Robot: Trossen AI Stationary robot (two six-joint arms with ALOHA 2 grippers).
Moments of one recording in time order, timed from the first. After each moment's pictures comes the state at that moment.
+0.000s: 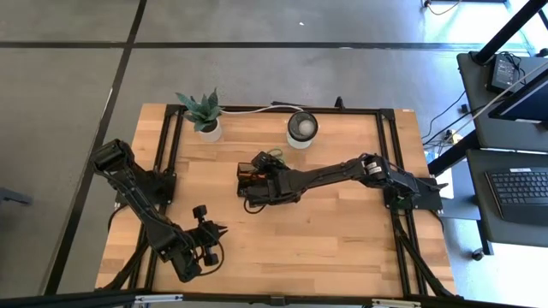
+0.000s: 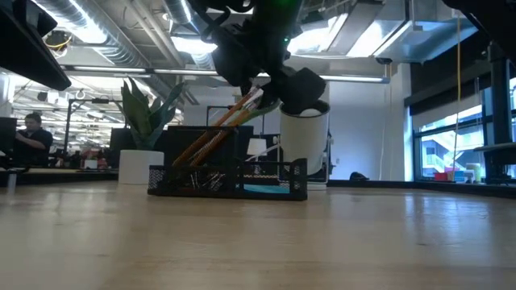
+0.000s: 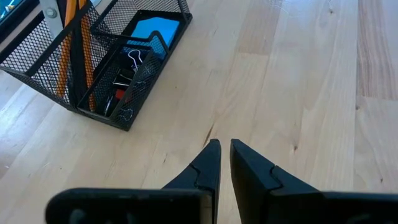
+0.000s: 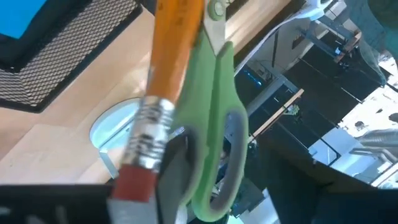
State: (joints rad) left arm -0.91 1.59 0.96 -0.71 -0.86 -1.09; right arm 0.17 2.28 2.04 -1.20 1.00 -0.80
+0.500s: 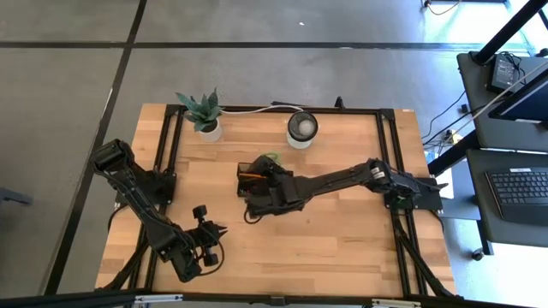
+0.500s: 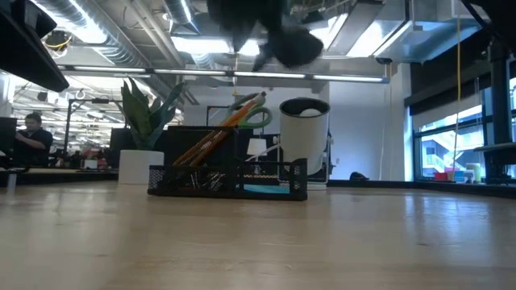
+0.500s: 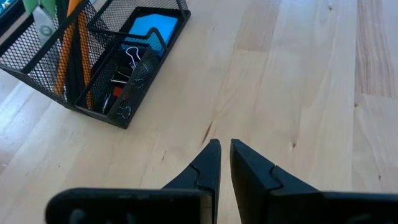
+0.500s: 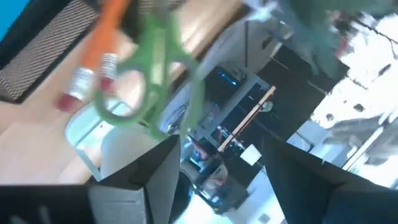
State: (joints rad) left arm -0.91 1.59 0.96 -0.71 -0.85 -1.09; right arm 0.25 2.27 2.19 -1.28 1.08 -0.76
